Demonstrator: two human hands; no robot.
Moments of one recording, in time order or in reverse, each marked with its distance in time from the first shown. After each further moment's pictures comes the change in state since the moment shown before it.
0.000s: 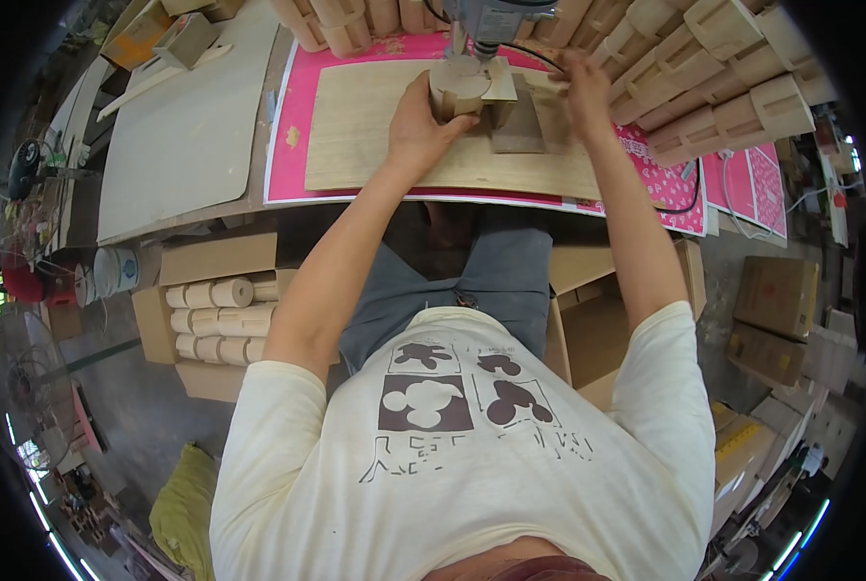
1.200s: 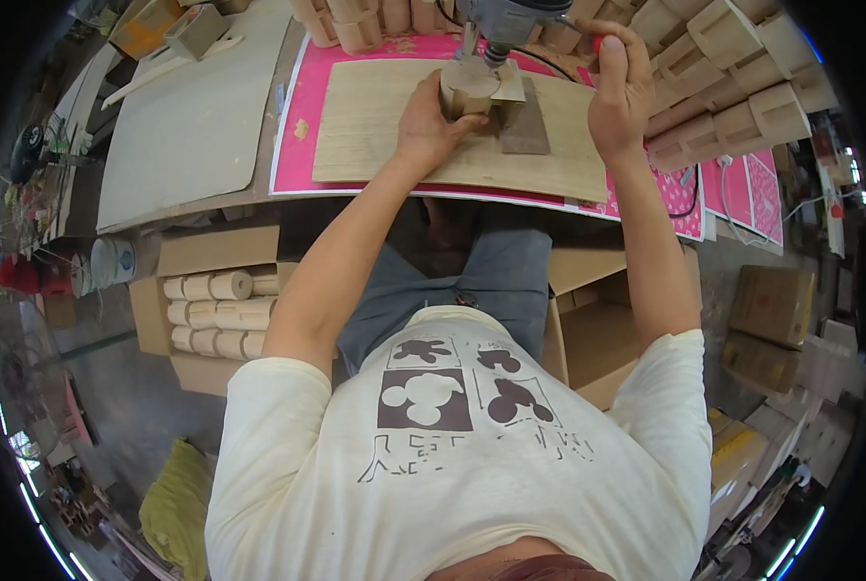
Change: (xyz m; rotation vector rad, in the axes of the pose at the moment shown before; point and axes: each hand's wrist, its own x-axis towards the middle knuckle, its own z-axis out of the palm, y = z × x) left_hand 0.000 -0.004 0.000 0.021 -0.016 0.013; right_hand -0.071 -0.120 0.003 -0.154 -0.043 -0.637
